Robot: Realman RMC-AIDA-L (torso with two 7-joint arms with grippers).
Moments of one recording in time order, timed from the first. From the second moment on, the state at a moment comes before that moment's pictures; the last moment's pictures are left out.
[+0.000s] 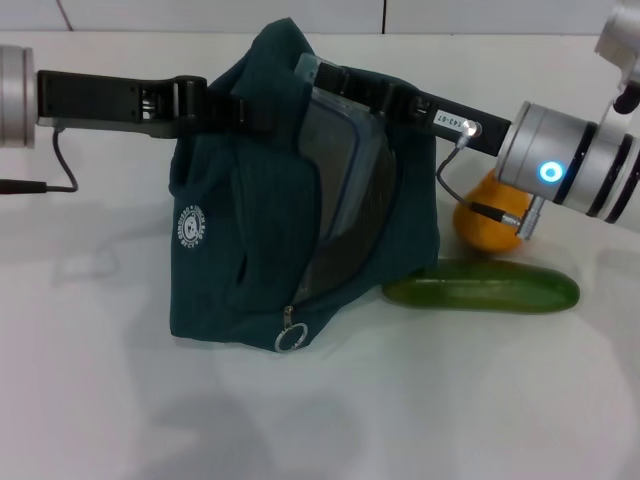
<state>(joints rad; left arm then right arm) -0.53 -2.05 0.80 1.15 1.94 1.74 -2.52 0.74 2.03 -1.99 -0.43 -0.32 -1.06 1.56</state>
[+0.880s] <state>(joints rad) -0.52 -2.04 0.79 1.15 1.94 1.74 -2.51 0.59 2.02 -1.85 -0.44 -0.26 -1.22 1.41</state>
